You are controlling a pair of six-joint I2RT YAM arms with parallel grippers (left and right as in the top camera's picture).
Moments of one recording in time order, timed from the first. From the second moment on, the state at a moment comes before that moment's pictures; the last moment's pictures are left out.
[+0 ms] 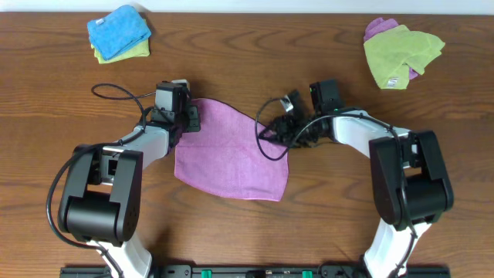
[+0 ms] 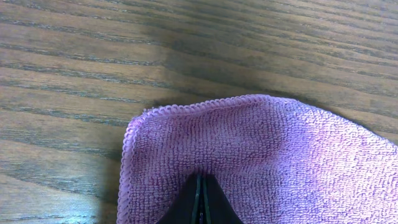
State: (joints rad) left arm -0.16 1.87 0.89 0.06 0.07 -0.24; right arm 0.23 2.00 1.08 -0.36 -0.87 0.35
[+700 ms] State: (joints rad) left arm -0.16 1.87 0.89 0.06 0.07 -0.24; right arm 0.22 1.77 1.07 -0.65 -0.56 0.21
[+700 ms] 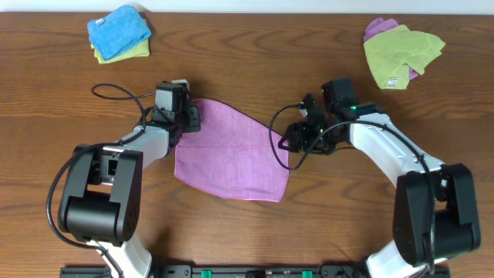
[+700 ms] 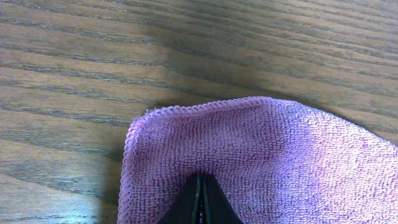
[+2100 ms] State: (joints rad) left arm -0.16 1.87 0.89 0.06 0.07 -0.24; right arm 0.21 1.97 0.90 0.03 -0.93 0.42
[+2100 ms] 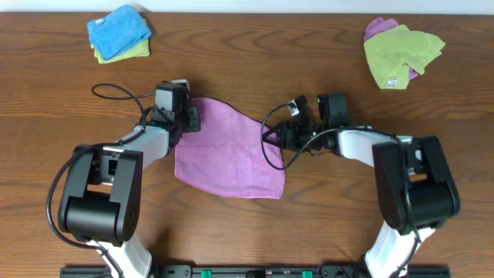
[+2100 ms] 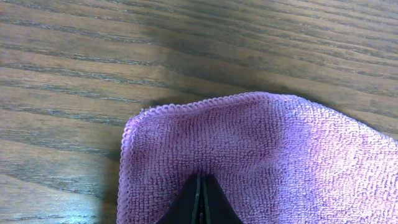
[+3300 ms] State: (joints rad) left arm -0.16 1.87 0.89 0.07 0.07 -0.24; right arm 0.30 2.12 1.19 0.49 -1.25 0.75
